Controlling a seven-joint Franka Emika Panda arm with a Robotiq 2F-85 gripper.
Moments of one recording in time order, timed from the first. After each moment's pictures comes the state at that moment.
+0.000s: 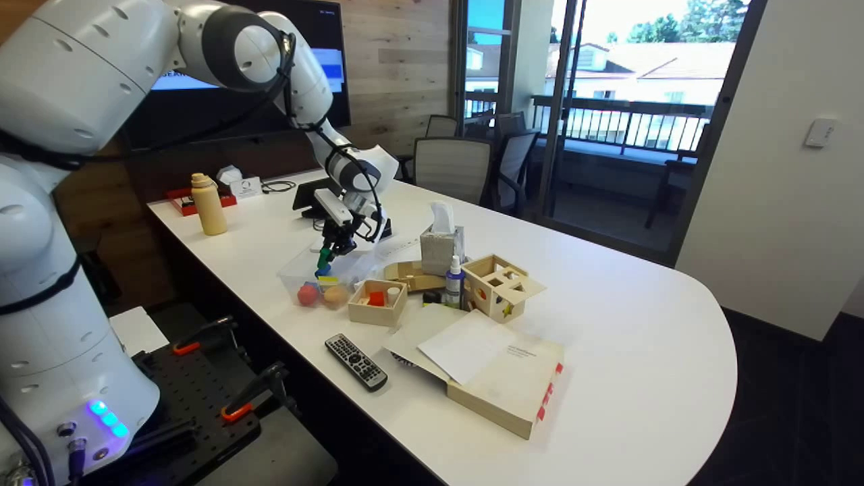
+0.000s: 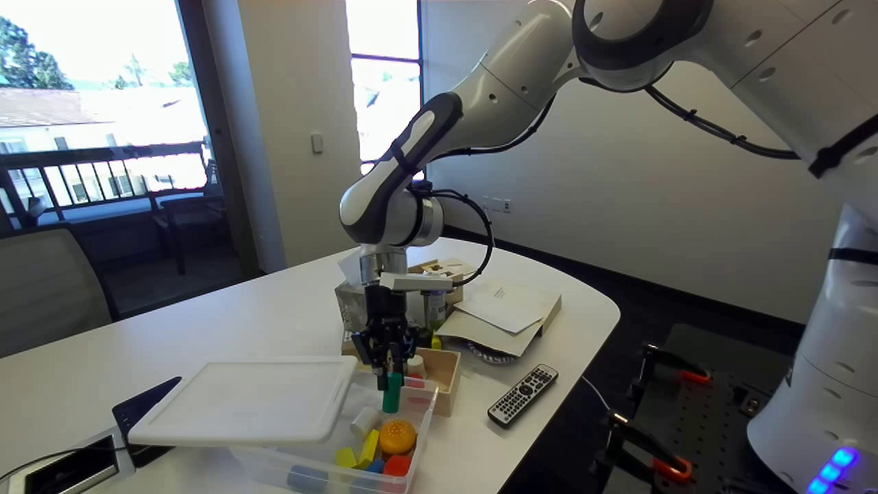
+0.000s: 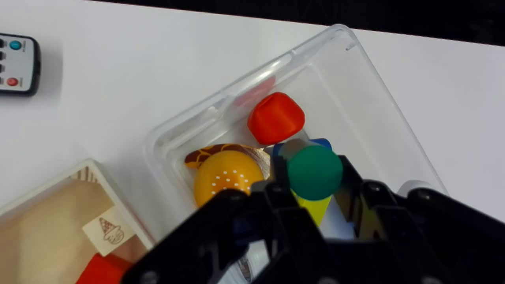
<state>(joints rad) 0.01 0.83 0.21 -1.69 0.36 2.11 -0.02</state>
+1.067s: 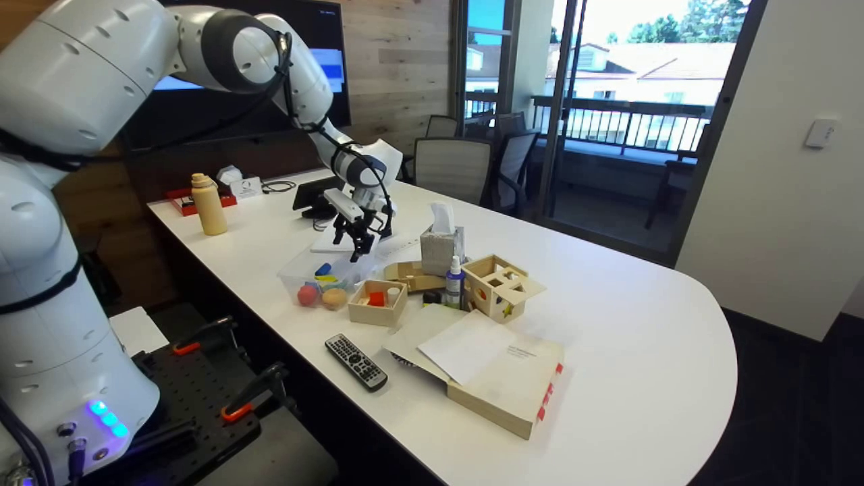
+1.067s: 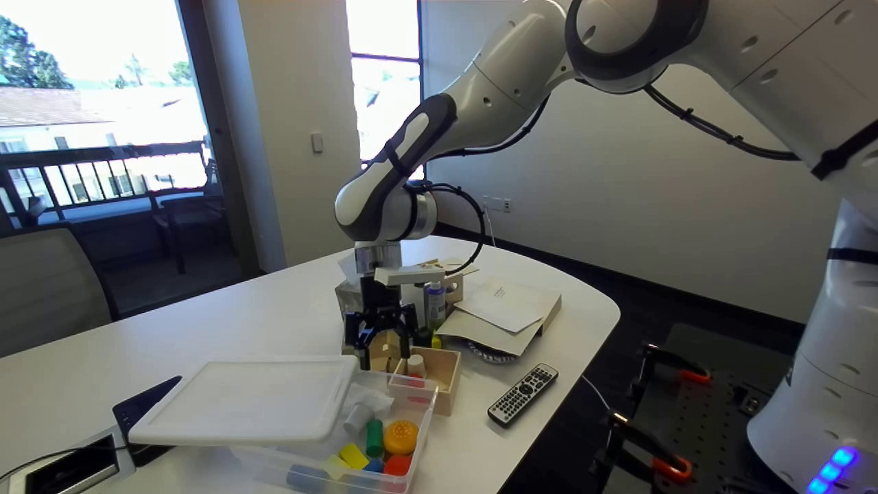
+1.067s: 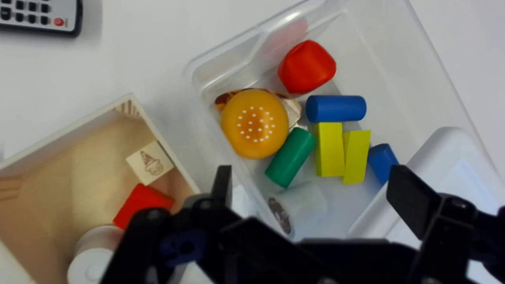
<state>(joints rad) 0.07 0.84 0.12 -1.62 0.32 2.15 0.00</state>
